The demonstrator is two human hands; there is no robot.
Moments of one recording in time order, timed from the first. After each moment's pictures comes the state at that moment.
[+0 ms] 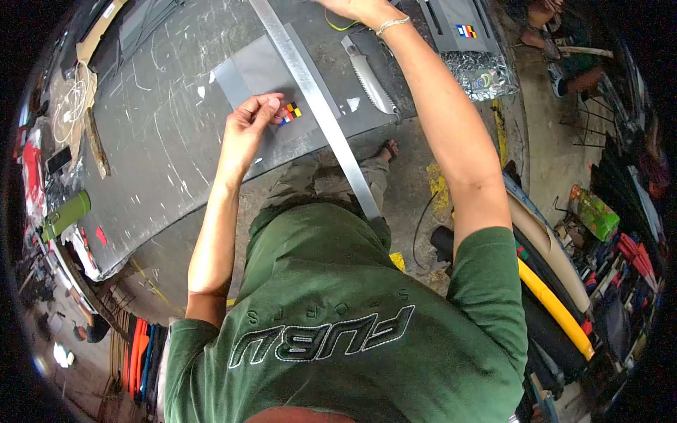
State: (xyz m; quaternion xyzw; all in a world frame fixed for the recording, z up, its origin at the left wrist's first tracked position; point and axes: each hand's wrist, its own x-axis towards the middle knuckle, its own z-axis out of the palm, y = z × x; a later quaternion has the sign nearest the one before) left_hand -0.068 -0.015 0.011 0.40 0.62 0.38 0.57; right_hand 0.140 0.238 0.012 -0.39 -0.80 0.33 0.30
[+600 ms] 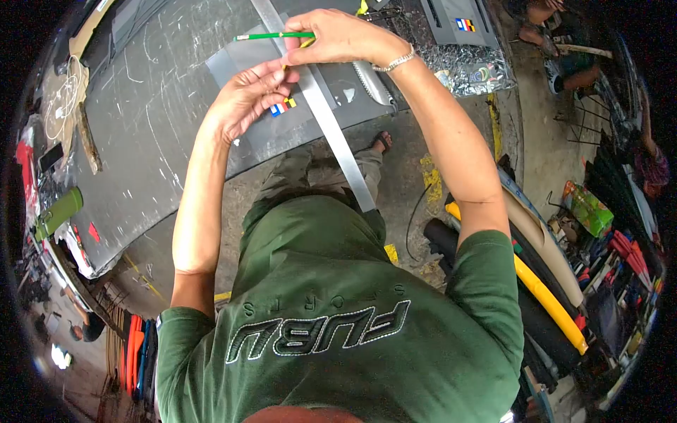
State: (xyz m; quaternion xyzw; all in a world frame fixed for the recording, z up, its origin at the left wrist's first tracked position) left_hand -0.078 0.035 0.019 0.24 0.42 0.38 0.79; right_hand 0.143 0.158 0.049 -0.30 -0.83 0.47 0.06
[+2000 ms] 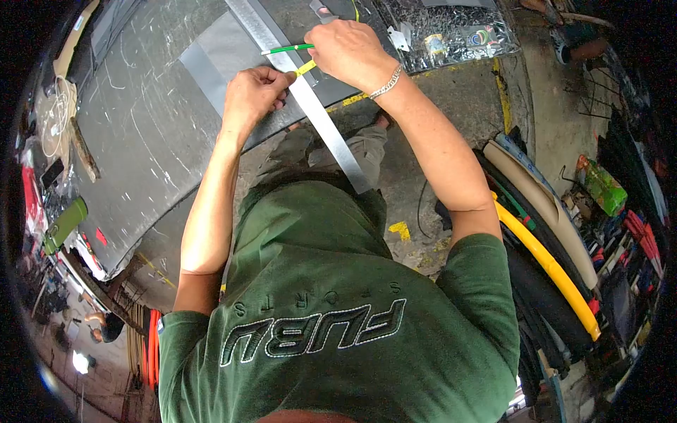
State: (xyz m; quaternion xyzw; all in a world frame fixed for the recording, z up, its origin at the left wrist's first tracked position) left_hand -0.014 0.012 0.000 0.48 0.72 0.16 0.47; right_hand 0.188 0.083 0.010 -0.44 -0.87 0.19 0.07
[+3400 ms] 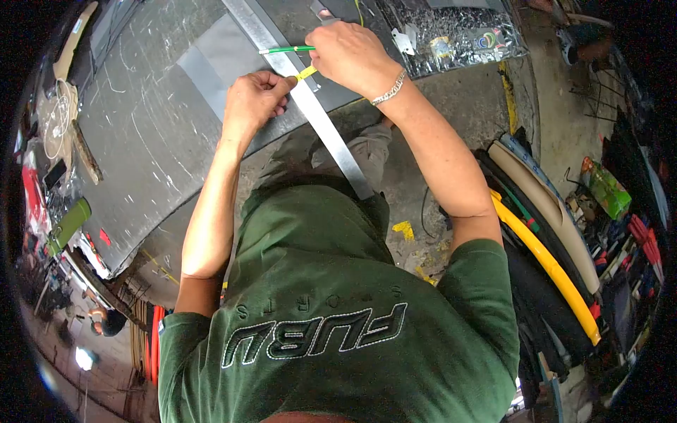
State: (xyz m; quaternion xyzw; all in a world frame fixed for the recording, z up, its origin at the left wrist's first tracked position) left_hand -0.013 0.015 0.002 0.46 0.73 0.14 0.48; right_hand 0.188 0.086 0.002 -0.45 -0.85 0.24 0.10
